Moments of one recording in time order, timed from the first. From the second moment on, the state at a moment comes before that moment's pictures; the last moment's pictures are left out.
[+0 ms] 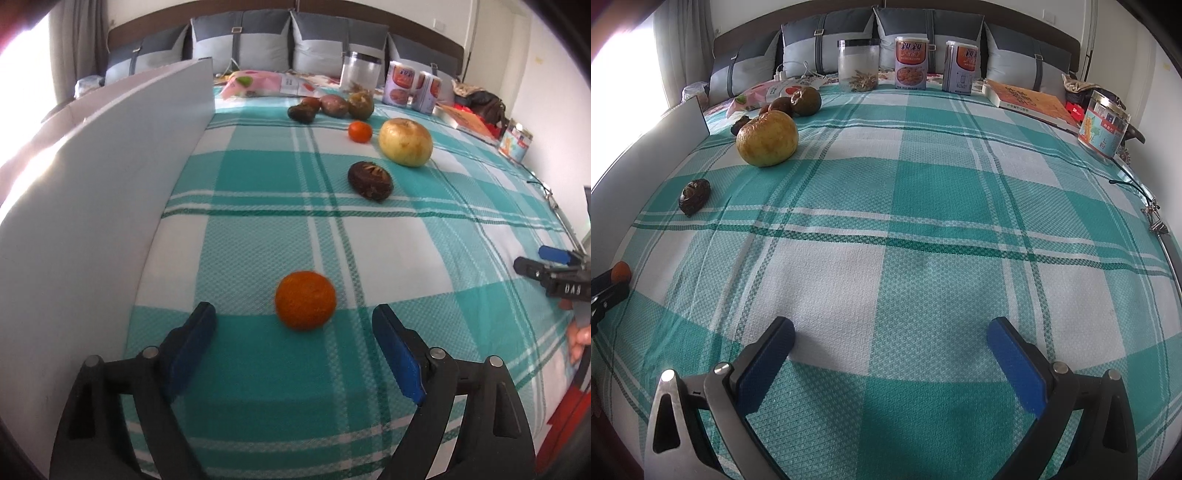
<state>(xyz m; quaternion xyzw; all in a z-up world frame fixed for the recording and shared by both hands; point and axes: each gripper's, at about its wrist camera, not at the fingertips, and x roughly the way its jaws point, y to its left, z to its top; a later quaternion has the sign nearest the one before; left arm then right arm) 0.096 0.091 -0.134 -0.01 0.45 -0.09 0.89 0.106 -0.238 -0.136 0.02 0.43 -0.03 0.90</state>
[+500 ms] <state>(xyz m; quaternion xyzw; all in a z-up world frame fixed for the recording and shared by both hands) 0.095 0.101 -0.132 -0.05 0.45 -0.11 0.88 0.274 -0.164 -0.037 -0.01 0.46 0.06 0.89</state>
